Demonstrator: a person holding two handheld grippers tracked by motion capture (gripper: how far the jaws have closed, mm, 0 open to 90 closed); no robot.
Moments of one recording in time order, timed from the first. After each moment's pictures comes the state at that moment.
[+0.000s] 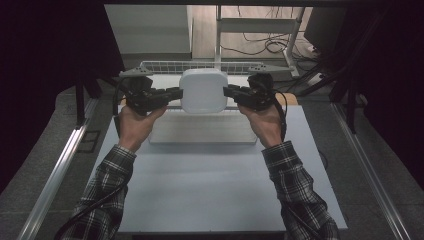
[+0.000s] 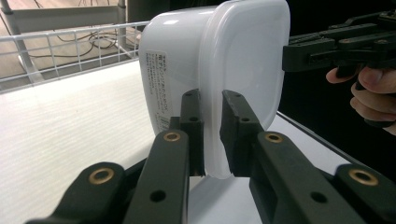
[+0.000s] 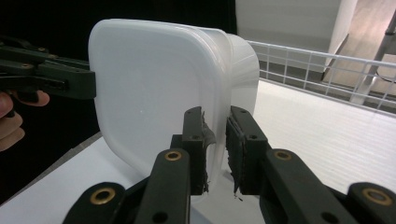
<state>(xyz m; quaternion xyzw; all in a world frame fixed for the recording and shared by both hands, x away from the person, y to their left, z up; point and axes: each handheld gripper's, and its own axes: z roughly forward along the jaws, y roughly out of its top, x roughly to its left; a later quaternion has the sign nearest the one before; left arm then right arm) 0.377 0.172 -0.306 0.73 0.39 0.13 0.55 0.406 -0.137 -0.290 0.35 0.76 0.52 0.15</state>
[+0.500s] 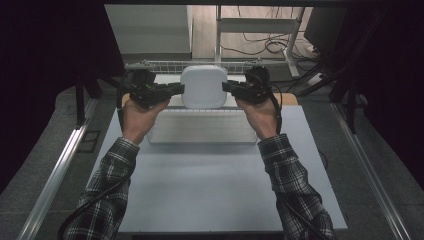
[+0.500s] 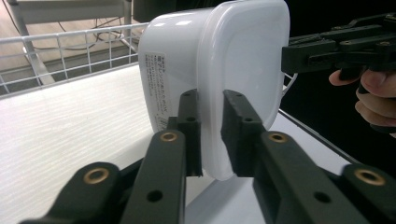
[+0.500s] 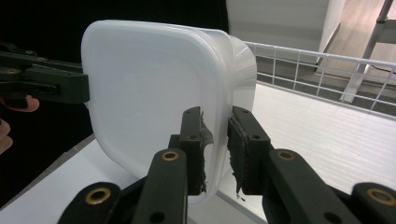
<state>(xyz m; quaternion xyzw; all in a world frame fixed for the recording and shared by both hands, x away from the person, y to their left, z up) 0.397 0.170 -0.307 0.73 0.40 0.12 0.54 0.428 -0.130 -0.291 0.38 0.76 0.51 0.15</state>
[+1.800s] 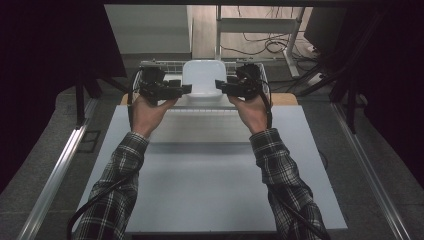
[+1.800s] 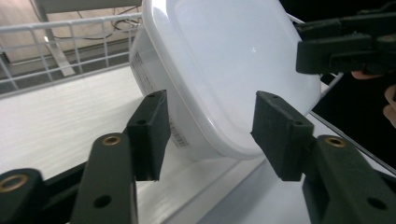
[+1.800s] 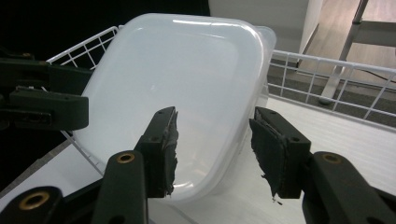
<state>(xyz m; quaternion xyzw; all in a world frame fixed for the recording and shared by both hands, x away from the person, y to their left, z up) 0.427 0.158 -0.321 0.73 0.43 0.14 0.51 0.452 -0.112 -0.304 0.39 0.75 0.49 0.18</state>
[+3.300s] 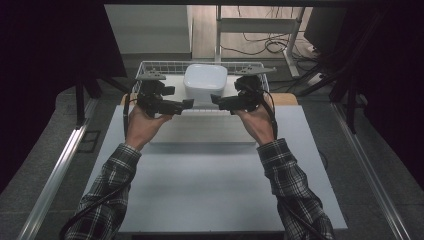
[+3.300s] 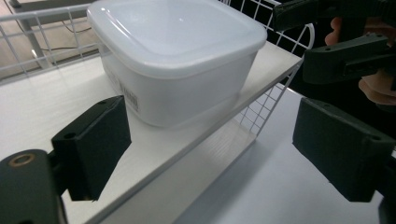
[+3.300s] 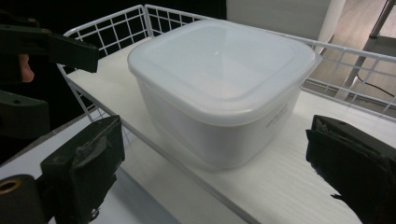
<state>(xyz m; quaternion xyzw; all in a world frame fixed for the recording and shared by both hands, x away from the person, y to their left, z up) 0.393 0.158 -0.331 0.76 0.38 0.15 0.51 0.428 -0.118 -0.316 0.34 0.78 0.49 0.19</state>
